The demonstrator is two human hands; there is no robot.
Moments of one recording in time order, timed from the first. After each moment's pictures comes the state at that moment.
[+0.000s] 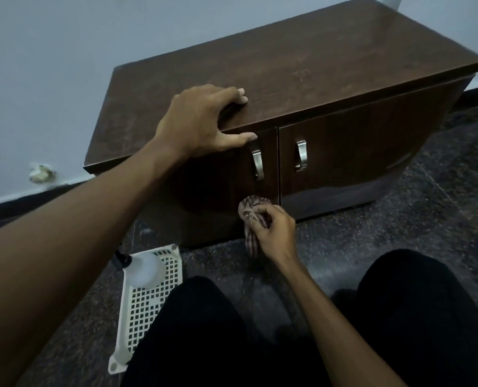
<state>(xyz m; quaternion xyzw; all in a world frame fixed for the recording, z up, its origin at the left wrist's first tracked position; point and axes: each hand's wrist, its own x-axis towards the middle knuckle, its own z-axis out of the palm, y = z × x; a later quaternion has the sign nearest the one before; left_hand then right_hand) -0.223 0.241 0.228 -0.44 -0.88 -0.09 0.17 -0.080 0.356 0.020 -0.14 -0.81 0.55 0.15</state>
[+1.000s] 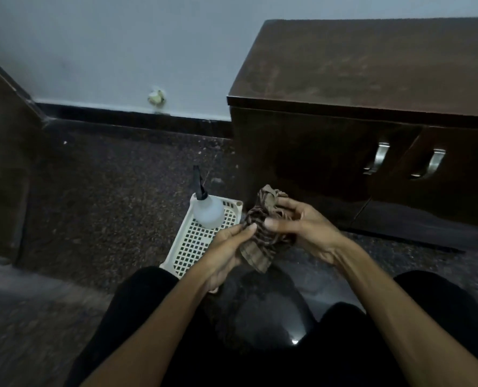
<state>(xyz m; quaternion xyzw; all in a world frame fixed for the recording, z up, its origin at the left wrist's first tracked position) -0.001 0.103 0.052 0.20 -0.56 -0.78 -0.20 -0.061 0.287 0.089 -0.02 -0.57 0.74 -0.34</state>
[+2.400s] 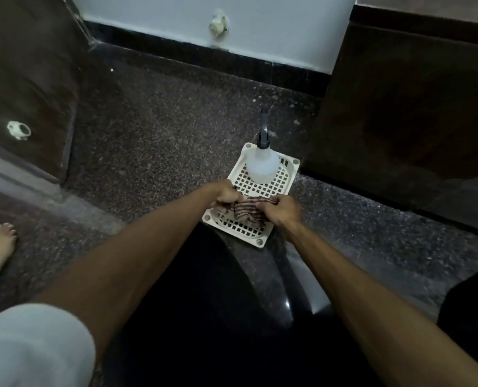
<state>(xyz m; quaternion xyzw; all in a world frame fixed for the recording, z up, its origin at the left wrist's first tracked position) -0.033 -0.052 -0.021 0.27 -0.81 -0.41 -0.31 -0.036 0.114 -0.053 -0.07 -0.86 0.44 -0.25</state>
